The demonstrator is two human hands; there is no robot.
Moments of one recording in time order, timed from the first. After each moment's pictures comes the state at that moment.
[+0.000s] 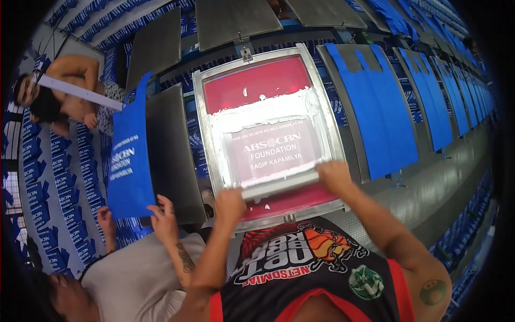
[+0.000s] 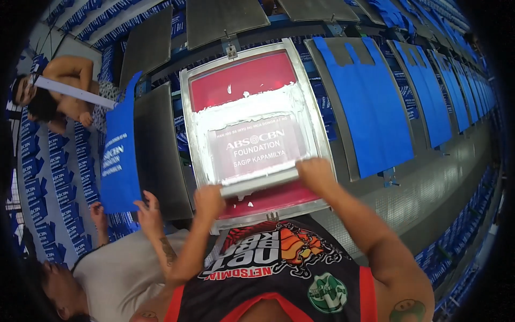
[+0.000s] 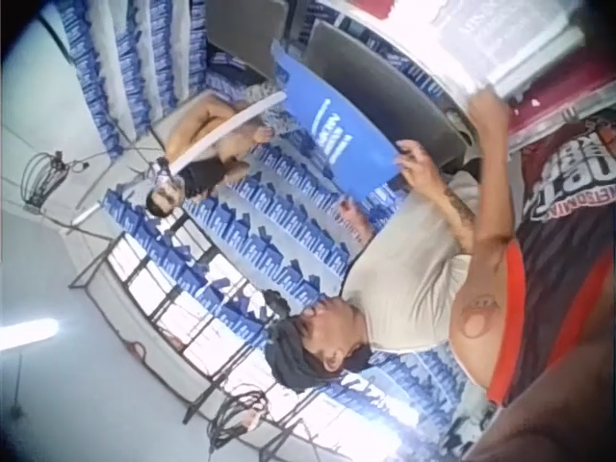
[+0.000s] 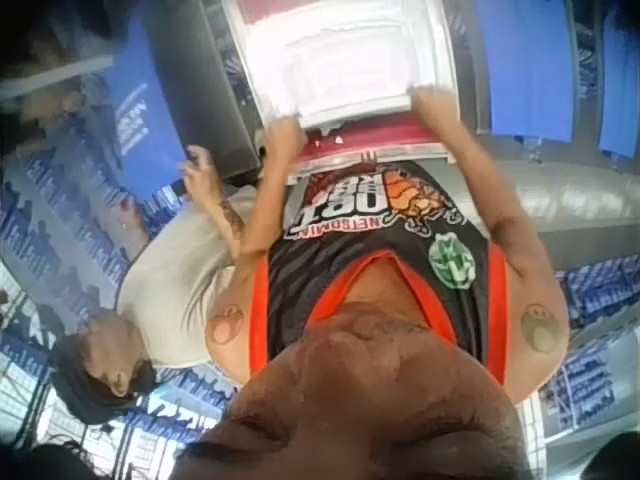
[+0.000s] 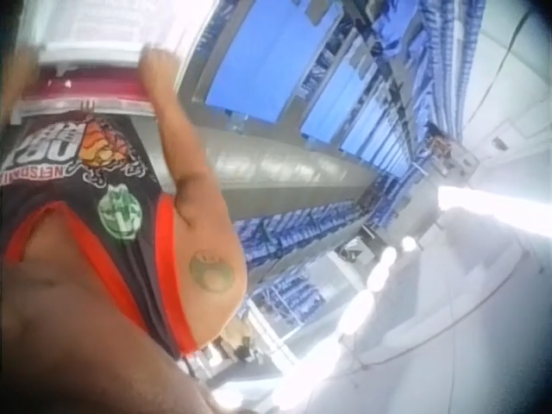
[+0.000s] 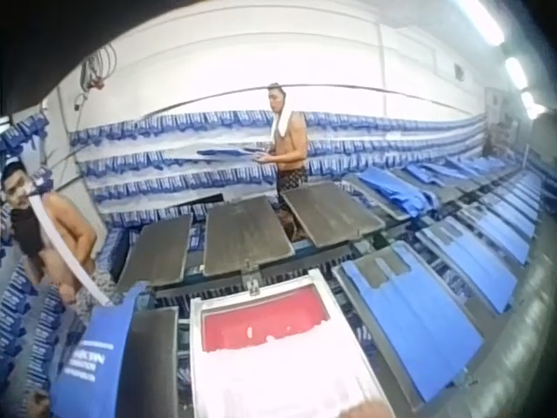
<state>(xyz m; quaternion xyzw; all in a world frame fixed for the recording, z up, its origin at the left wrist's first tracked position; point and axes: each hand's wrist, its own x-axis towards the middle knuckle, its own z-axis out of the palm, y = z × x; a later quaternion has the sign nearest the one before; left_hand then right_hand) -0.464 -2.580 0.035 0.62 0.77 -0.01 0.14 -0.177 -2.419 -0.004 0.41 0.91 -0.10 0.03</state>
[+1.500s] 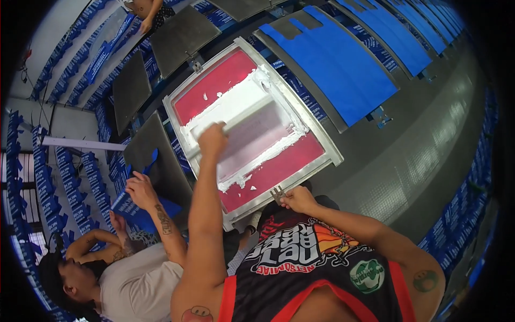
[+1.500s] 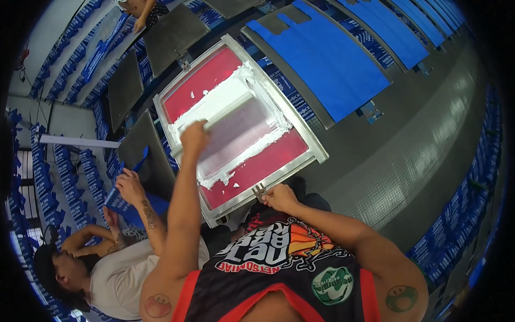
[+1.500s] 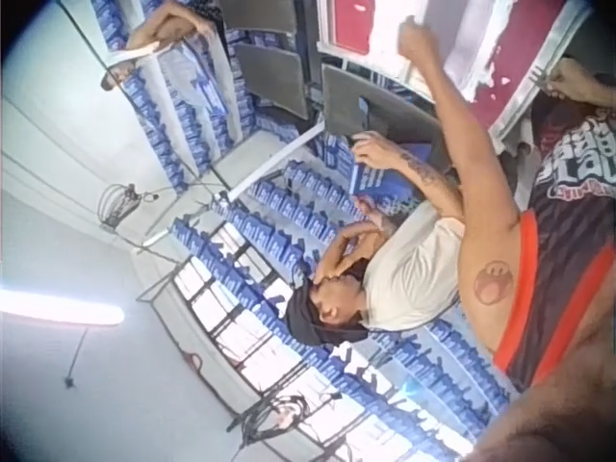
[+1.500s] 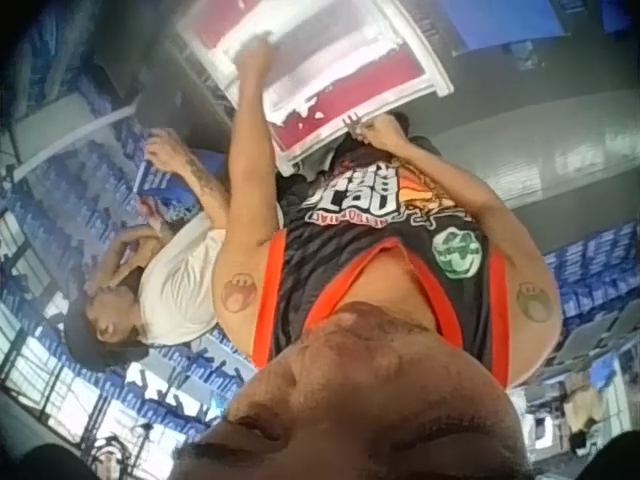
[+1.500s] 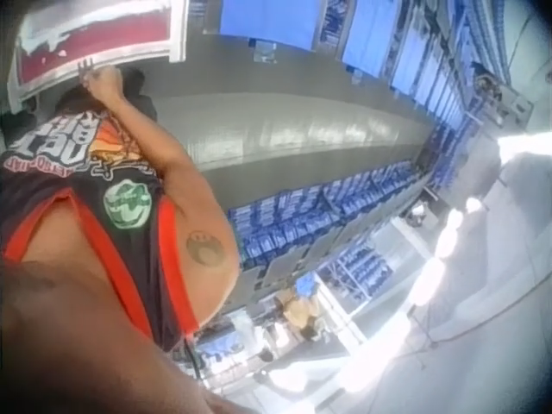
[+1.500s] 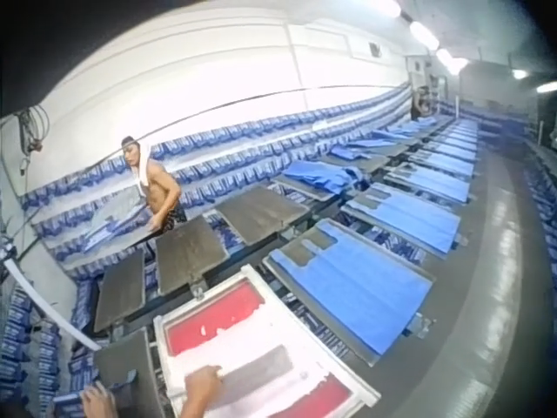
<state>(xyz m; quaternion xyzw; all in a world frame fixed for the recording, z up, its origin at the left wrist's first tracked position) -0.441 -2.452 0.031 0.67 0.74 0.02 0.05 -0.164 -2.610 -0.022 0.53 0.54 -0.65 -0.06</state>
